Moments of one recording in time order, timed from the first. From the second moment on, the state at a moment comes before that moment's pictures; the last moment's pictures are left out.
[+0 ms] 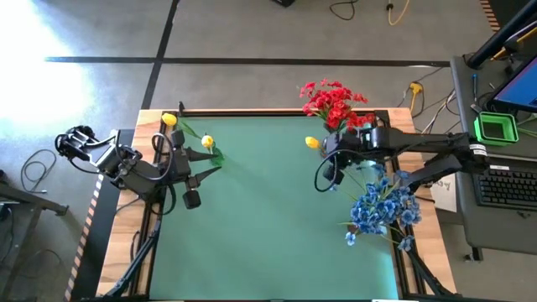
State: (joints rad) left arm -0.52 1.04 1.31 -0.68 -0.85 -0.04; right arm -0.14 1.26 1.12 -1.03 0.21 0.35
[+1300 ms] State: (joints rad) left arm -0.51 1.59 1.31 0.39 -0.74 0.26; right arm 0.32 1.21 1.30 -0.27 0.16 -0.07
